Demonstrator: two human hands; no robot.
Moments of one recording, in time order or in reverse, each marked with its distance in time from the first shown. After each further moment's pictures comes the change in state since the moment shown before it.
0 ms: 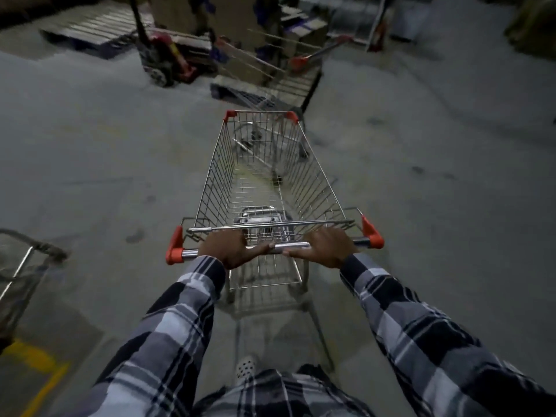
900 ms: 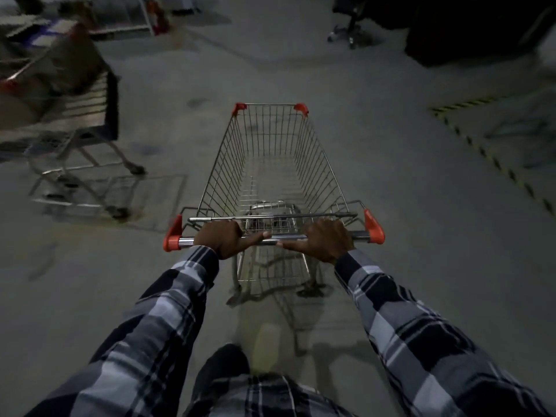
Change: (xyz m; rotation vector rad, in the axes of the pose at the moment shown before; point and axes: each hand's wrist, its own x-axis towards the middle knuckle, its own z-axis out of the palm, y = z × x) left_hand 0.069 0.461 0.030 0.171 -0.062 0.692; right_hand -0.381 0.260 0.029 0.081 0.149 0.732
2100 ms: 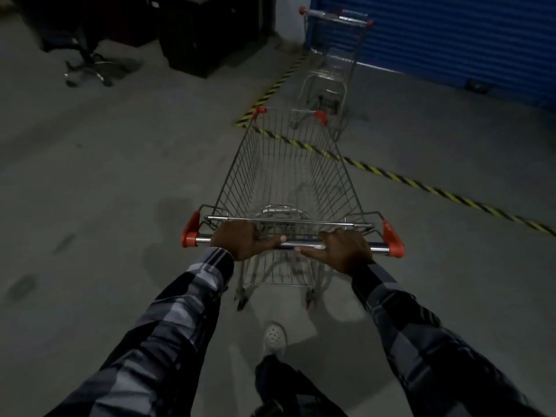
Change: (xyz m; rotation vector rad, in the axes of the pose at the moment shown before) left_hand 0.744 0.452 -0.111 0.082 -0.030 0.873; right_hand 0.149 0.657 -0.044 -0.252 0.255 0.829
